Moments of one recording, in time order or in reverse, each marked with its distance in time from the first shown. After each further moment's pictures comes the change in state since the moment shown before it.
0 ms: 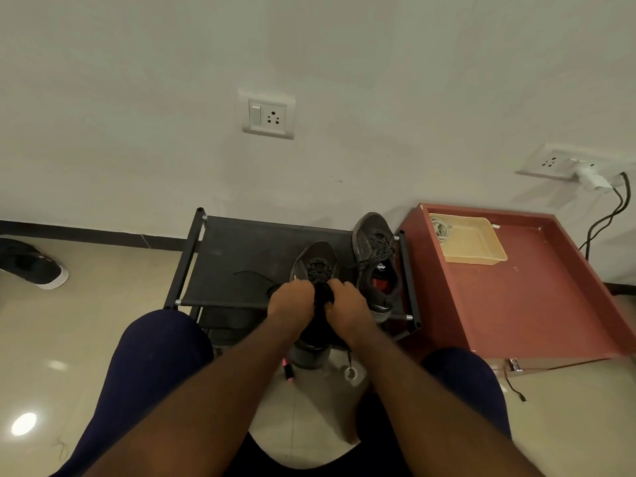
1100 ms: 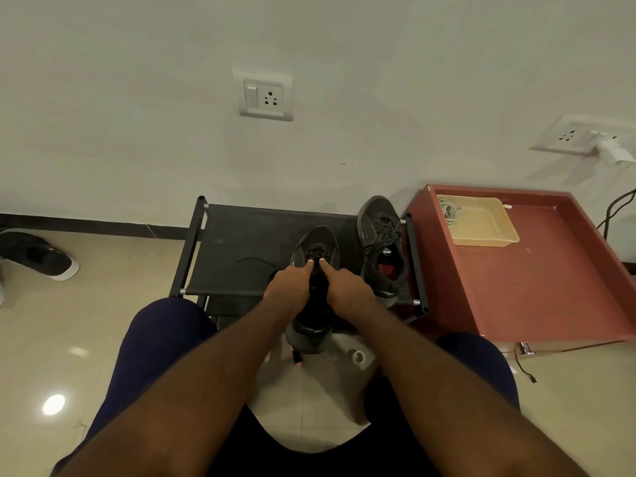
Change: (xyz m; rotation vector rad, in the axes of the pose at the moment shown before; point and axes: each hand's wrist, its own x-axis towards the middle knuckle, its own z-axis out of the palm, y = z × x) left_hand 0.015 -0.019 0.005 -0.050 -0.147 0.020; right_hand 0.020 -0.003 0.001 -0.266 -0.208 0.002
